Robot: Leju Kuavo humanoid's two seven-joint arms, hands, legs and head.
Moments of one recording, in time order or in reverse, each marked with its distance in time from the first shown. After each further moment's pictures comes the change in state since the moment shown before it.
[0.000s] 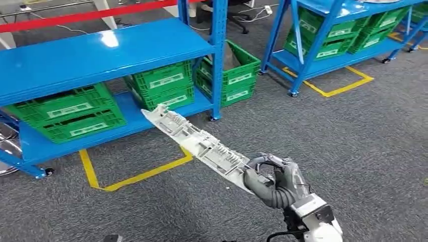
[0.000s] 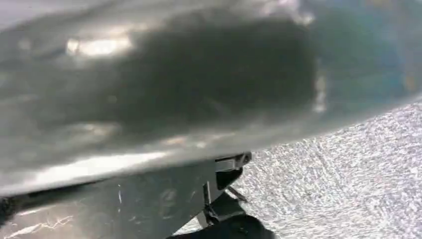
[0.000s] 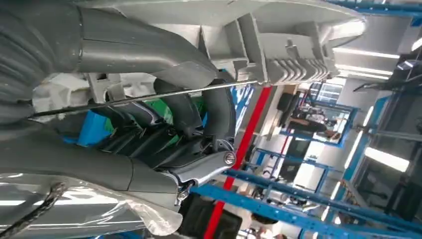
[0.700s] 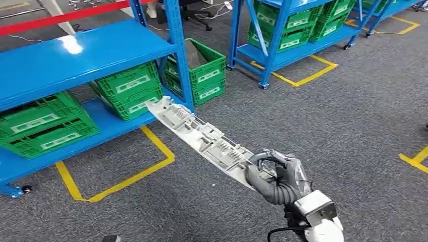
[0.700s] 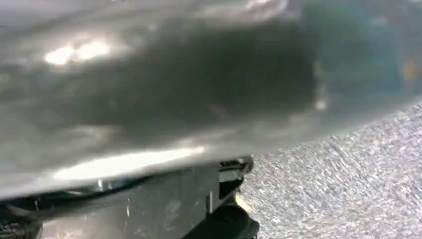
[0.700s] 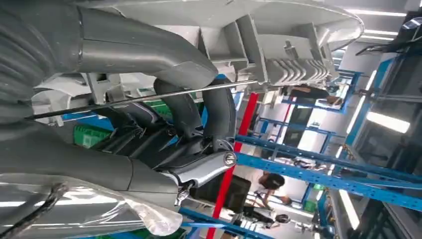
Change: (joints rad) left arm 0.003 0.015 0.002 0.000 -0.001 -0.005 0.011; right arm -0.024 0.006 -0.005 -0.006 -0.013 0.007 -0.001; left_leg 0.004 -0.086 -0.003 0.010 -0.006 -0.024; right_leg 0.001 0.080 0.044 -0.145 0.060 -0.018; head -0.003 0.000
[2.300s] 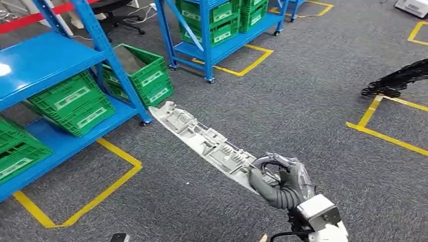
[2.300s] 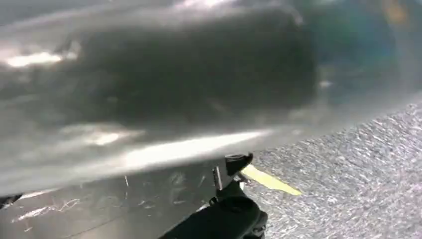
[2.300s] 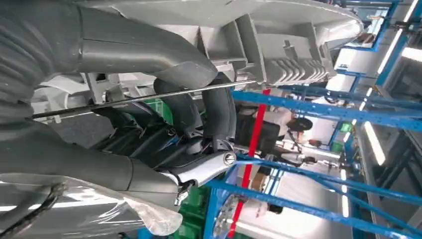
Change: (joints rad) left arm -0.008 -0.025 0.002 0.000 -0.036 0.002 0.019; right arm 0.034 0.002 -0.010 -0.026 0.016 0.010 0.010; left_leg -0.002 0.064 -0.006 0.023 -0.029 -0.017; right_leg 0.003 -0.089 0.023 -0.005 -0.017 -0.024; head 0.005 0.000
